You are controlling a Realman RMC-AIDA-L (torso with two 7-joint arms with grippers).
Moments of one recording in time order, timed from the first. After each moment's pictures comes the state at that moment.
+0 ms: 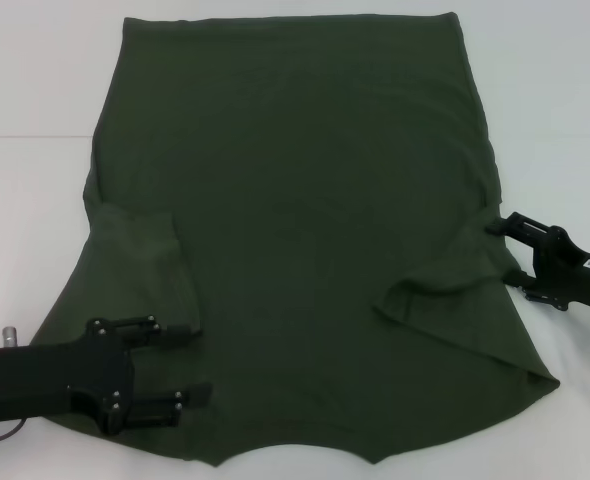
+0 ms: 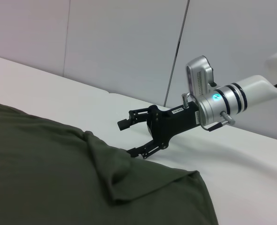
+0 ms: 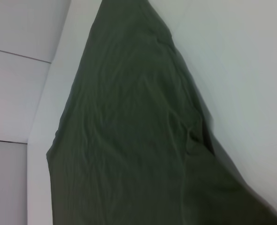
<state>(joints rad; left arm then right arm) -0.39 -2.14 0.58 0.87 2.14 1.77 -1.31 0.57 2.03 -0.62 -0.31 -1.83 -0.94 2.40</state>
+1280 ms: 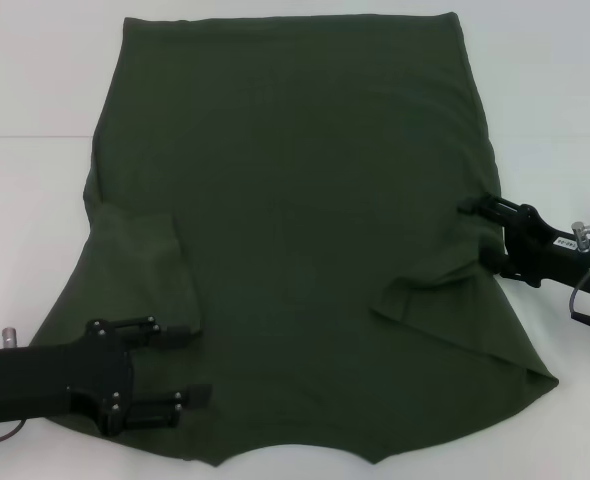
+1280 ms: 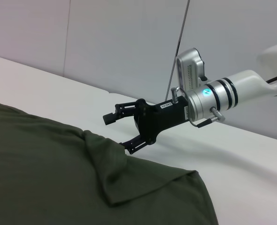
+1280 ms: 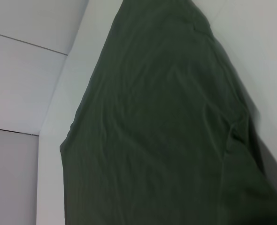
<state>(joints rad) -0.39 -2.14 0.58 0.87 2.14 1.77 -1.30 0.63 2.06 -0.62 -0.32 -1.82 -0.90 2.37</state>
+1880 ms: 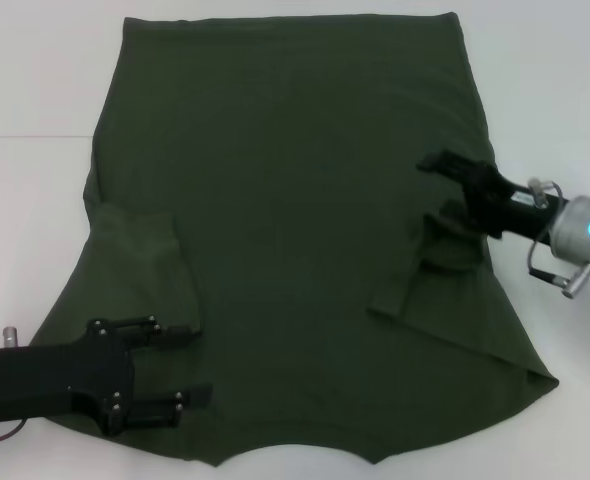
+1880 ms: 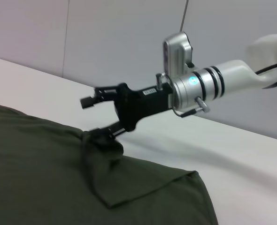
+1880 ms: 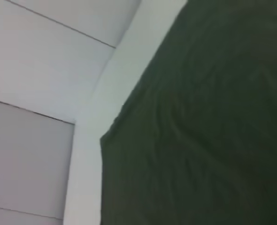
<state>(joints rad) -0.39 -2.14 0.58 0.87 2.14 1.77 -1.30 0.72 2.09 -0.62 -0.32 -1.78 -0.88 2.27</state>
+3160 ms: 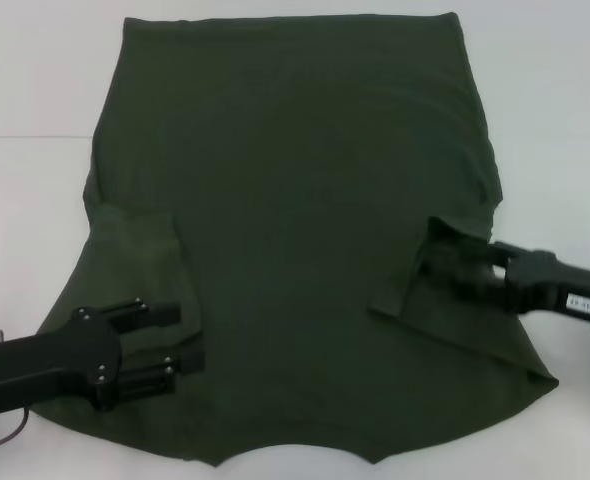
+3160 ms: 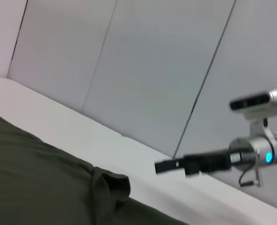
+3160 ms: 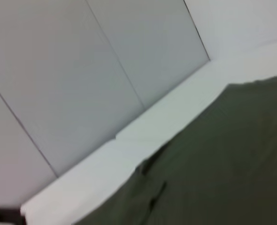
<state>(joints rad) -0.39 -2.12 0.48 0.72 2.06 1.80 -1.36 0.47 2.06 -0.74 -0.56 -1.80 -1.41 1.53</state>
